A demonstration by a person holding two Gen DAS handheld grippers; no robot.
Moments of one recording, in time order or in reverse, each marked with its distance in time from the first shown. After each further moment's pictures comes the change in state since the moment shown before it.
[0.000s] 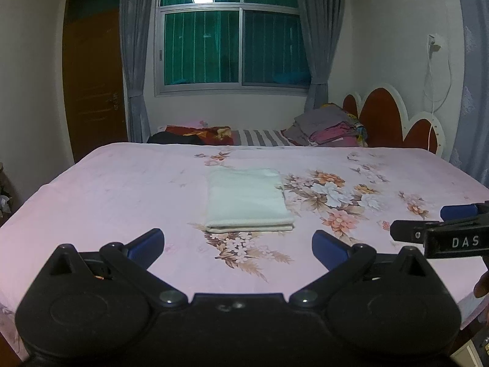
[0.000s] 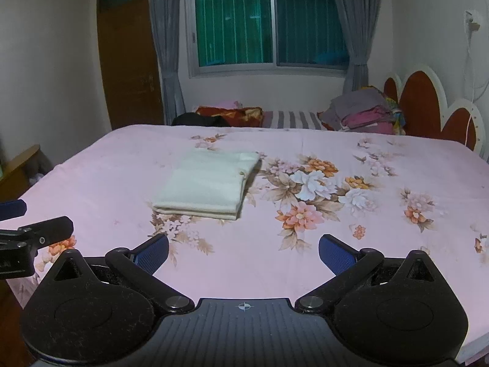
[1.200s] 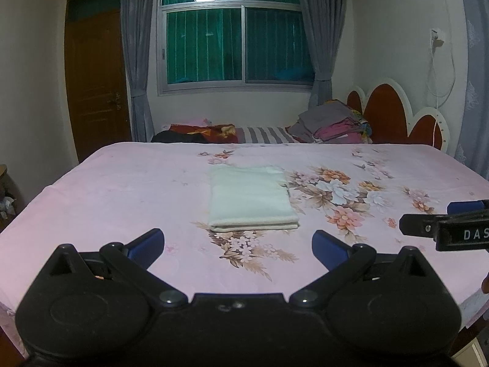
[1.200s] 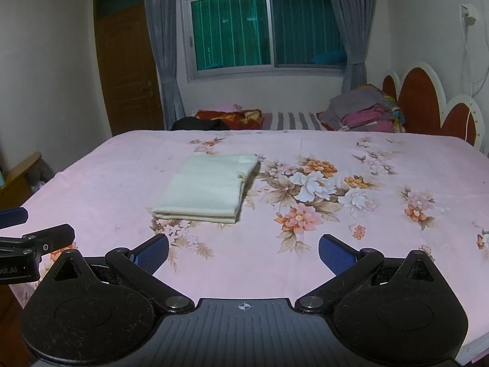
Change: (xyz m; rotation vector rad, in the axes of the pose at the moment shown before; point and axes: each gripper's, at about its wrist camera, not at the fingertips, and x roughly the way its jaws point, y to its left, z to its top) left arm 0.007 0.007 0.002 0.009 0.012 0.017; right arm -0.001 -0.005 0.003 0.022 -0.008 0.010
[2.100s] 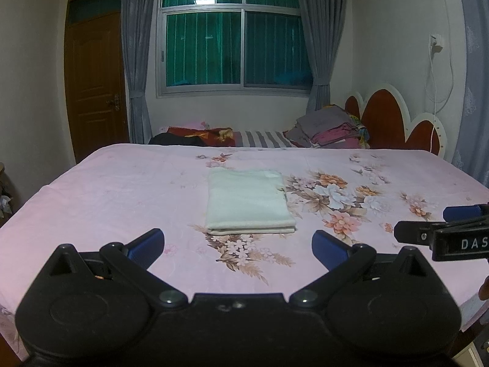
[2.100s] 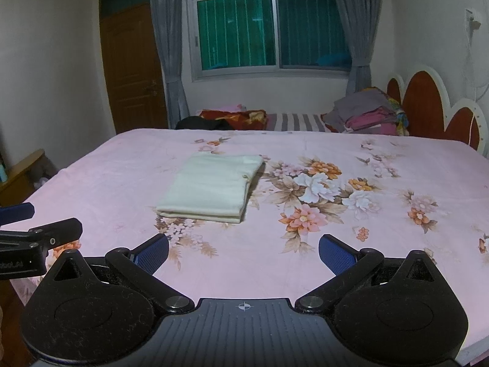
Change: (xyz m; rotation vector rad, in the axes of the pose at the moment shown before) left arm -0.002 -0.003 0.002 -0.010 -0.014 -0.011; right arm -0.001 0.001 0.001 -0.018 0.001 0.015
